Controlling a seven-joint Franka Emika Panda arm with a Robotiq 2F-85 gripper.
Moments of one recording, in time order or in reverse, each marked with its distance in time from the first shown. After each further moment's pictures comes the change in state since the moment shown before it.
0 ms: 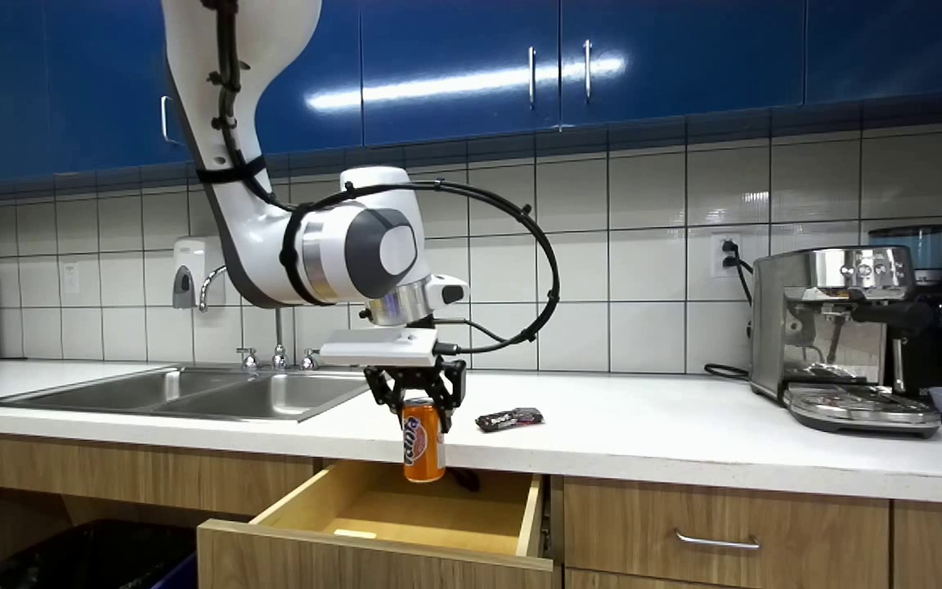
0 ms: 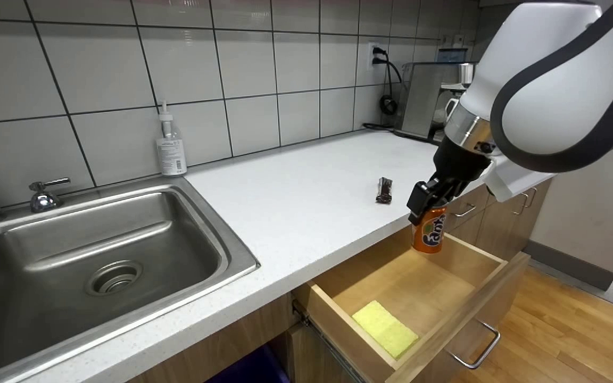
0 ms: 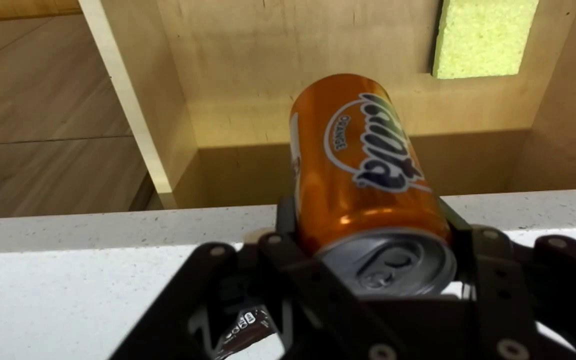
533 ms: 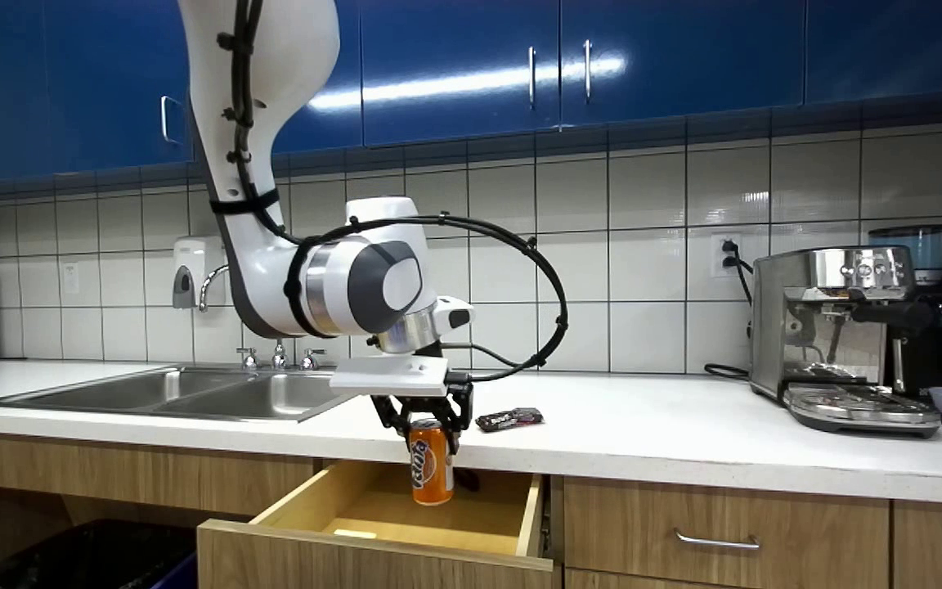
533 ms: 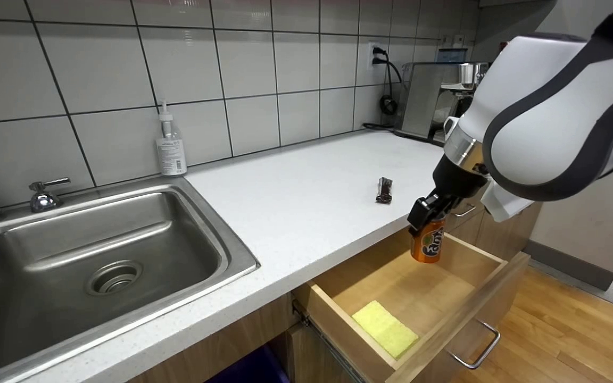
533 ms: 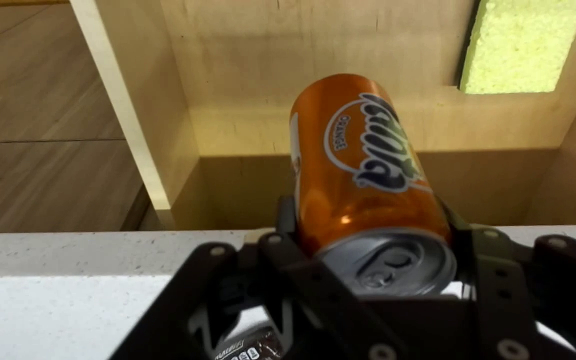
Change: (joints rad) arm -0.018 0.094 0.006 0.000 0.033 0.111 -0.072
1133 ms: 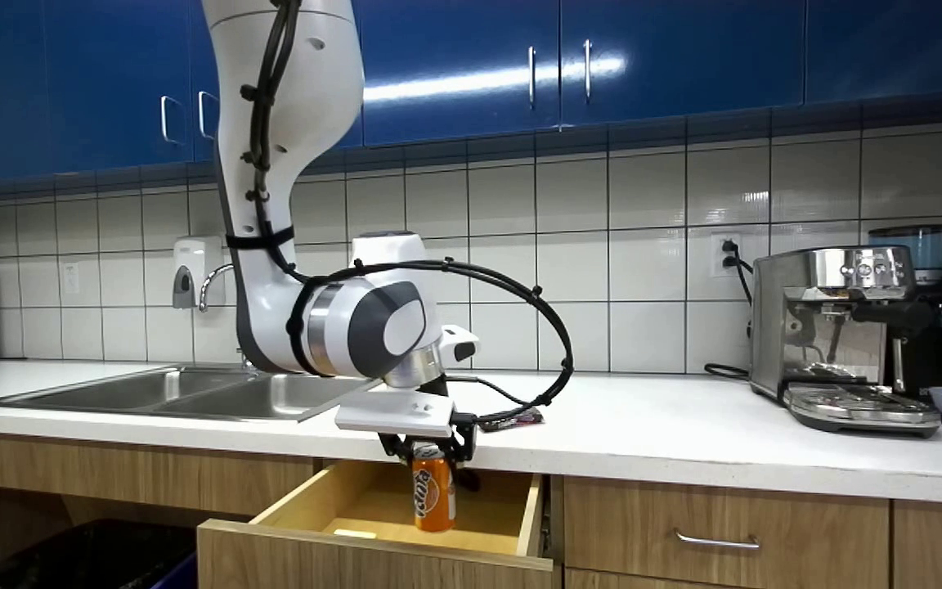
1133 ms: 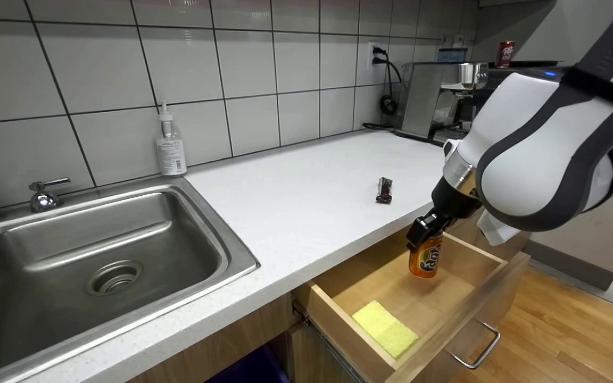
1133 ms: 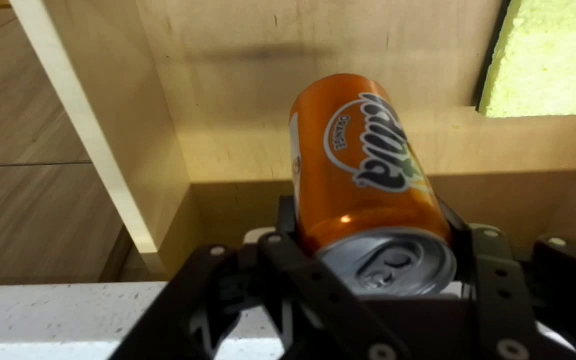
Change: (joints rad) arm -0.139 0.115 0.129 0.008 0.031 0.117 -0.044
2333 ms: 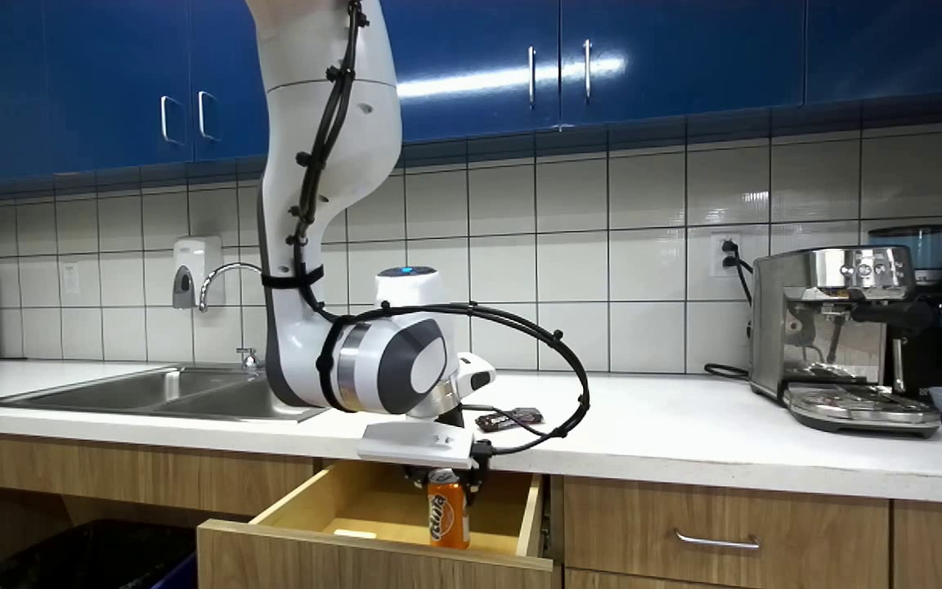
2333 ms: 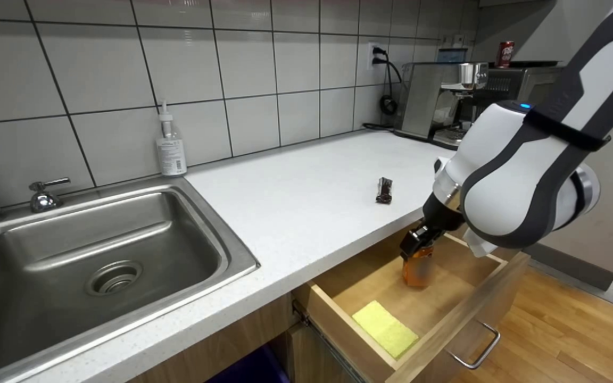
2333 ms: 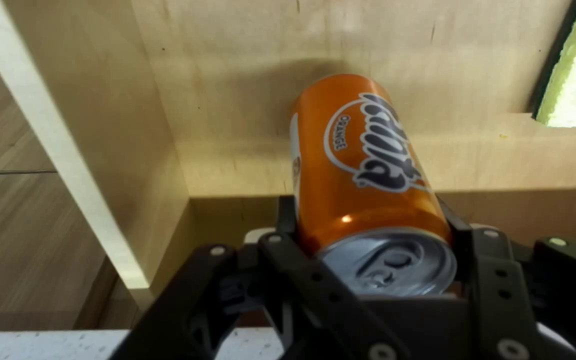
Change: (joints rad) arm -0.064 0.157 0.027 0.099 -0.060 0.056 0.001
